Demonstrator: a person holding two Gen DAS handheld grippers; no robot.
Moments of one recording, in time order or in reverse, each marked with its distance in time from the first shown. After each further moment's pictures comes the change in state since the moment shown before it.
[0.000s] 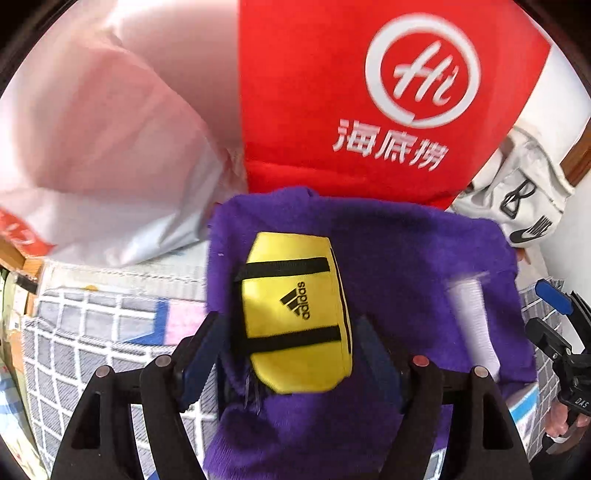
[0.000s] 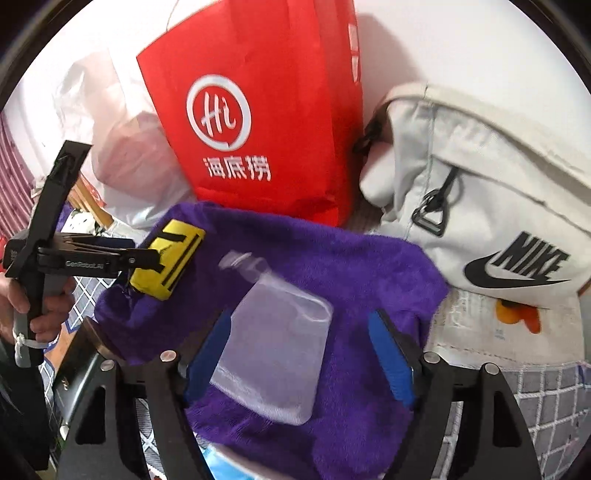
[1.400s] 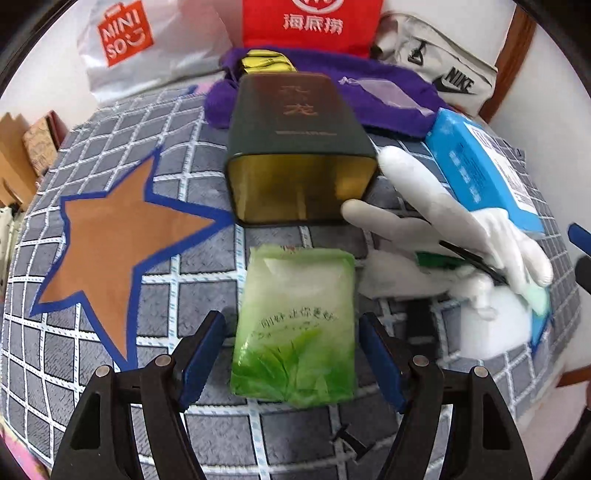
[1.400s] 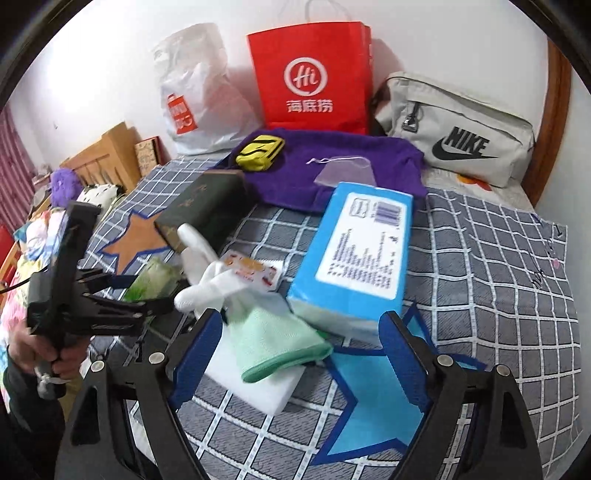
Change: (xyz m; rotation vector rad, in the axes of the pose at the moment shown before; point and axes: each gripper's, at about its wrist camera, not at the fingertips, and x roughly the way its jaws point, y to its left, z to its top) left arm -0.081 -0.015 -0.281 0.087 0.002 -0.001; right arm -0.155 0.117 -0.203 0.003 0.002 -0.043
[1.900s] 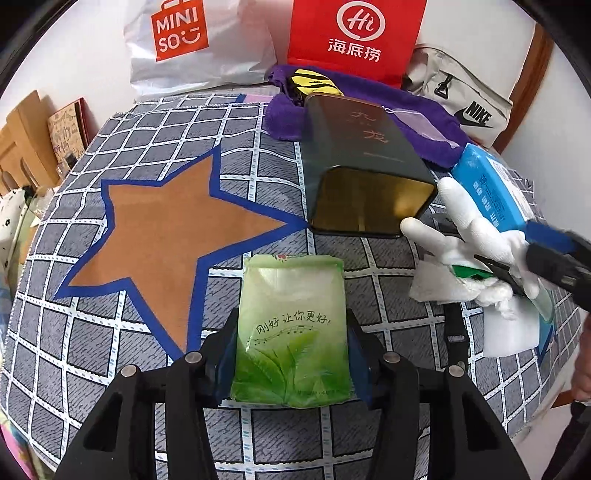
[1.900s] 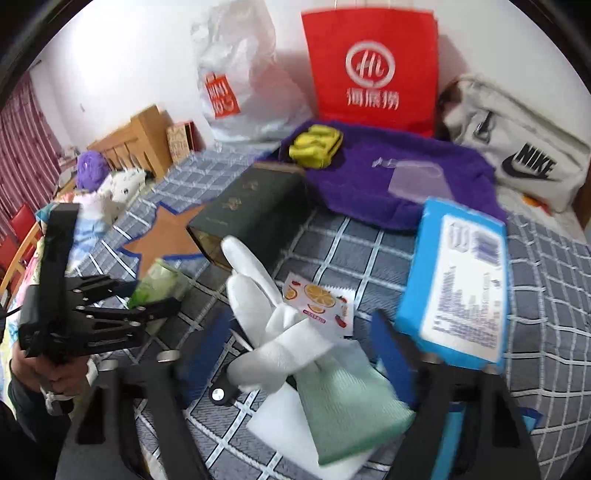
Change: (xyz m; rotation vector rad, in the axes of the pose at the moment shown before) left arm -0.012 0.046 -0.013 -0.085 -0.052 -0.007; right arm 0.064 0.044 0.030 -0.069 0.063 0.110
